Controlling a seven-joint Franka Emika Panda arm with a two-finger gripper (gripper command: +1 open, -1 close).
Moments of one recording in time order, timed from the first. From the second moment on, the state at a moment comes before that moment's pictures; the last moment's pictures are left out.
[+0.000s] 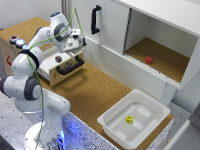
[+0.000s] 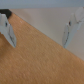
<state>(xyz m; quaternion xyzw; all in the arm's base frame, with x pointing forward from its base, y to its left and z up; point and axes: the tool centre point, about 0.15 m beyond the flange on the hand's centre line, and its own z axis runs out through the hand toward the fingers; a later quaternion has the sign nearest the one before) 0.296 -0.015 0.458 0.95 0.21 0.05 0.21</state>
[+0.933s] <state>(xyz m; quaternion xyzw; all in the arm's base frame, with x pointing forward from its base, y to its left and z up) 0.251 -0.244 0.399 0.98 0.13 0.06 0.16</state>
